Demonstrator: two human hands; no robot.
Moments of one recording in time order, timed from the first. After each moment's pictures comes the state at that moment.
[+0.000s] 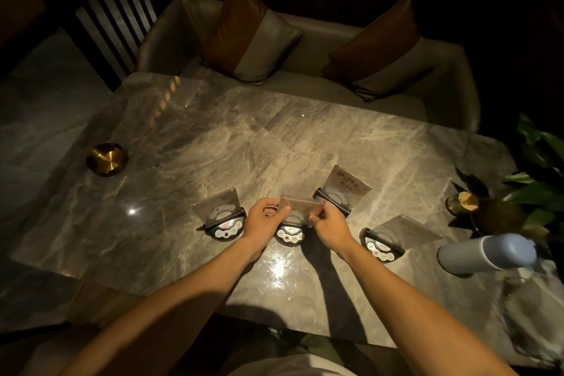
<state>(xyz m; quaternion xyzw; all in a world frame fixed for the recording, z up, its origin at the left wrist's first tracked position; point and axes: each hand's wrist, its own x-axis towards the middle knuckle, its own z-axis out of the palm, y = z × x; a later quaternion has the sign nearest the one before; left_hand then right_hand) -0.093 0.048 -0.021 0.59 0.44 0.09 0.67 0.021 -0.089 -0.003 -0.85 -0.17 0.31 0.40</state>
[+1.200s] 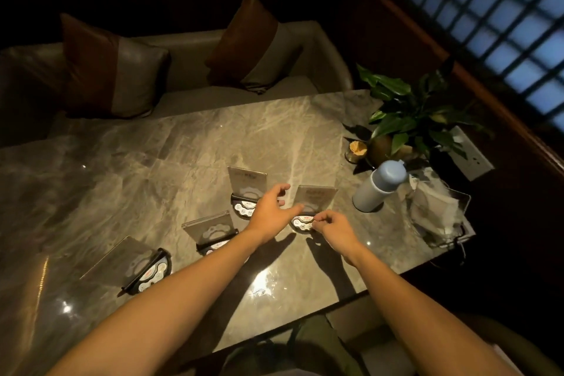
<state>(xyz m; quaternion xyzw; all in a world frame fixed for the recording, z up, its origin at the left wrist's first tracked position) 0.014 -0.085 0.043 0.78 0.16 -0.10 0.60 0.034 -0.267 0.020 -0.82 0.13 0.25 0.50</state>
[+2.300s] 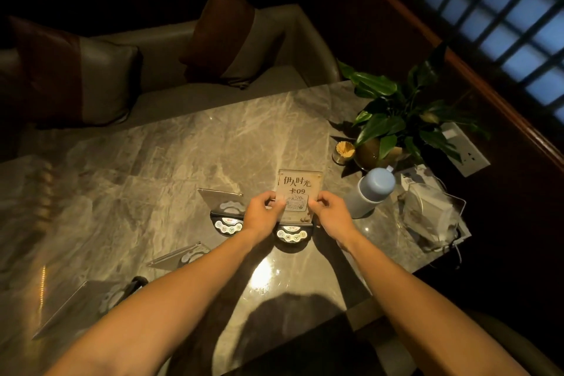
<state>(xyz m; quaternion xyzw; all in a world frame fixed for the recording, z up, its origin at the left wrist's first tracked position) 0.081 -0.108 0.010 0.79 0.20 -0.10 0.57 0.107 -0.287 0.022 -0.82 0.10 0.20 0.52</state>
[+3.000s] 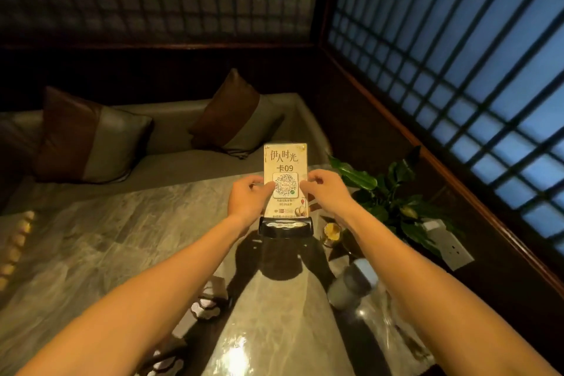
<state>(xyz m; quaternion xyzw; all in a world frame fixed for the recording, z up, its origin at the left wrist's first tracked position) 0.217 -0.081 0.149 0.76 0.22 0.05 0.61 0.266 -0.261 0.189 -0.85 -0.04 0.15 0.50</state>
